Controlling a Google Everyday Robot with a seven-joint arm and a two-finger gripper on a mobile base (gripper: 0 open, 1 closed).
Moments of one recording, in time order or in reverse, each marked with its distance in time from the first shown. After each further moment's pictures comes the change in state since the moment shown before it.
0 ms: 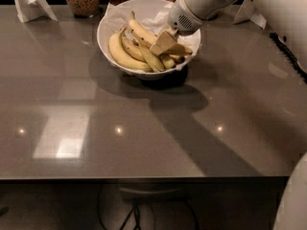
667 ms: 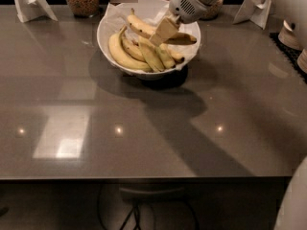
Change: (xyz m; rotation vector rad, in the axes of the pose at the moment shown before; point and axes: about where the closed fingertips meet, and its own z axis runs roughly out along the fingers) arm -0.021 0.006 -0.029 0.000 -0.005 0.015
